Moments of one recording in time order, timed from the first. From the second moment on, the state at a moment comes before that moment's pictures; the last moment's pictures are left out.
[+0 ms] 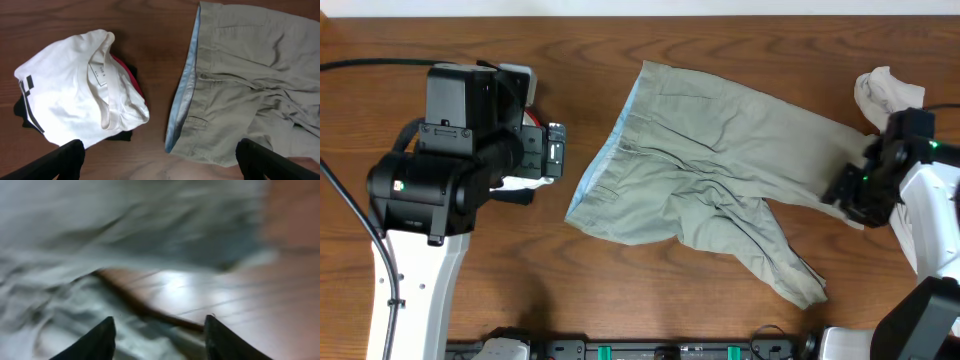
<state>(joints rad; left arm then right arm) -0.17 1.27 1.60 -1.24 0.02 -0.02 -0.27 1.53 1.12 -1.11 -0.18 0.25</state>
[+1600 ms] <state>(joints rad) -0.17 1.50 1.60 -1.23 0.04 -0.06 -0.01 2.45 1.77 -0.15 -0.54 0.75</state>
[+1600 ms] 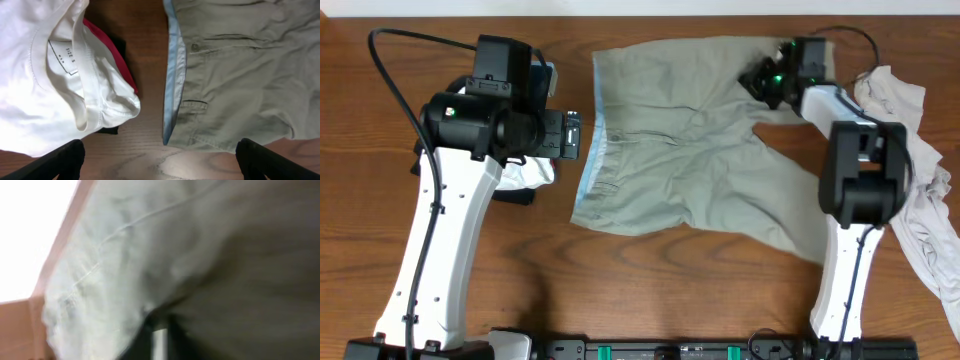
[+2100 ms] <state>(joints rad) -0.17 1.50 1.60 -1.27 0.06 -0.06 -0.11 2.18 1.94 -0.94 -0.58 0.26</state>
